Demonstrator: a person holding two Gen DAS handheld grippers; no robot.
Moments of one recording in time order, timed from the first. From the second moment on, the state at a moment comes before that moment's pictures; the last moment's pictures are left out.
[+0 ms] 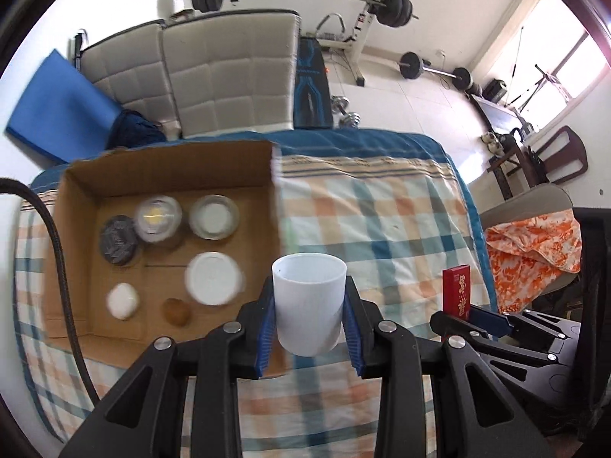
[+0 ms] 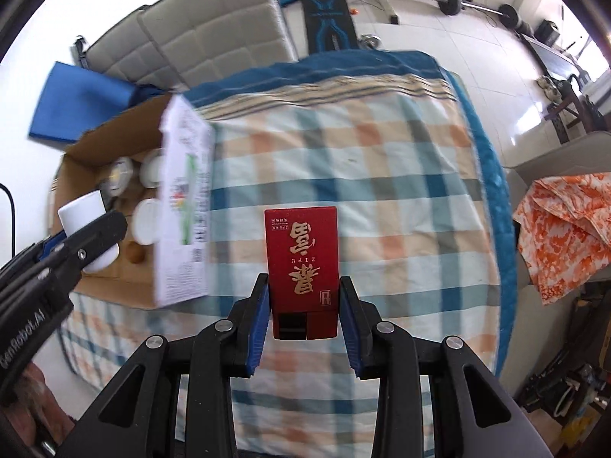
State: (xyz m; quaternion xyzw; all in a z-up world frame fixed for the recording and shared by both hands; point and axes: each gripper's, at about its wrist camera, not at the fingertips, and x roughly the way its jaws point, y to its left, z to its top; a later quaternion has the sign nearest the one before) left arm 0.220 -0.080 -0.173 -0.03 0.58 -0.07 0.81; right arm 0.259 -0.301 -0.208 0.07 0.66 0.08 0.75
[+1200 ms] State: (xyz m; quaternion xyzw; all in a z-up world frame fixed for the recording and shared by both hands) left arm 0.294 0.167 -0.366 -0.02 0.74 0.03 0.67; right arm 0.333 0.012 -0.361 0.03 0.73 0.12 0.68
